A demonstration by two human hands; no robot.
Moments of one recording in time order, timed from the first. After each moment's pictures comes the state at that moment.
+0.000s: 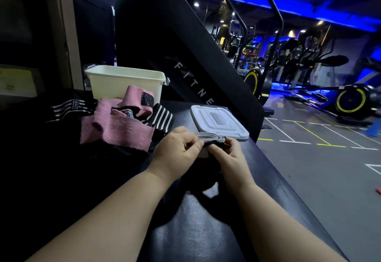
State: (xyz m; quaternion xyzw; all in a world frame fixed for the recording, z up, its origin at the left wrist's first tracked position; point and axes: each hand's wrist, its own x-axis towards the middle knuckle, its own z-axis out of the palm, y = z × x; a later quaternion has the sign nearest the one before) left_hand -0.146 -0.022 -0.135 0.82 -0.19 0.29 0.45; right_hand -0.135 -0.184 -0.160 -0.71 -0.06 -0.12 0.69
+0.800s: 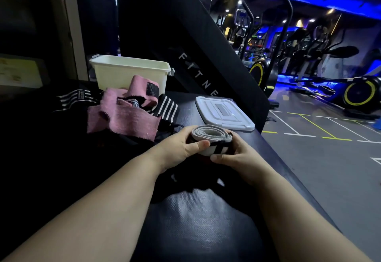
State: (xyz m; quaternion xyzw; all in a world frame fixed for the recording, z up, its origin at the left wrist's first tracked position) left_hand -0.141 -0.005 -0.141 0.75 -0.21 -0.04 0.62; right_hand -0.137 -0.210 -0.153 -0.73 -0.22 0.03 0.65
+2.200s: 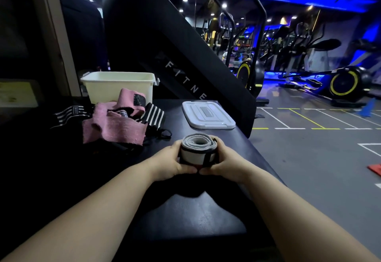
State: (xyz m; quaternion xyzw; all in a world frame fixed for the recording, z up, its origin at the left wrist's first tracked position) left_hand -0.178 -0.020 -0.137 0.89 -0.18 -0.05 0.42; right_hand -0.176 -0.229 -0.144 -0.87 -0.18 0.01 0.46
